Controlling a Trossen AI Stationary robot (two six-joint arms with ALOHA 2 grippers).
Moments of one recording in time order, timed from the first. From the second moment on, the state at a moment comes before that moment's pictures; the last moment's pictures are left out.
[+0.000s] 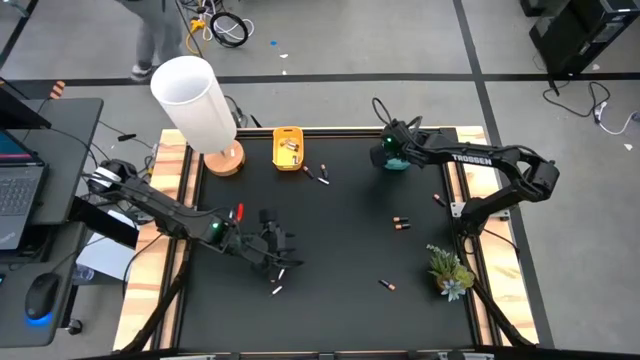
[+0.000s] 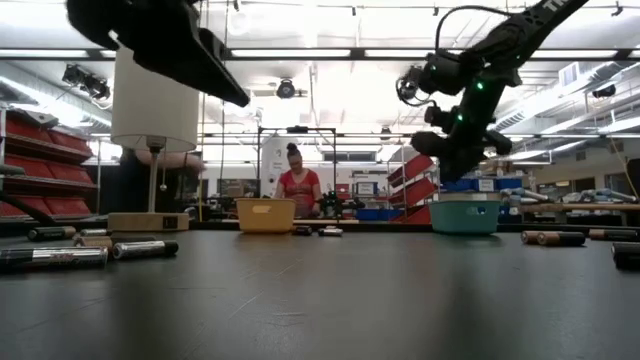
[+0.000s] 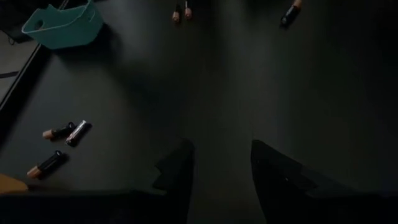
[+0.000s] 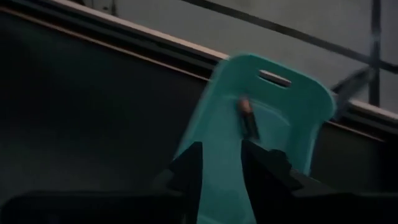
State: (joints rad) left arm -0.42 1.34 0.81 -0.20 -0.49 -0.14; right arm -0.60 1.42 0.85 -0.43 0.45 0.48
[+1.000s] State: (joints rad) left arm -0.82 1.35 0.81 -0.57 -0.33 -0.86; right arm 0.37 1.56 0.95 -0.21 0.48 0.75
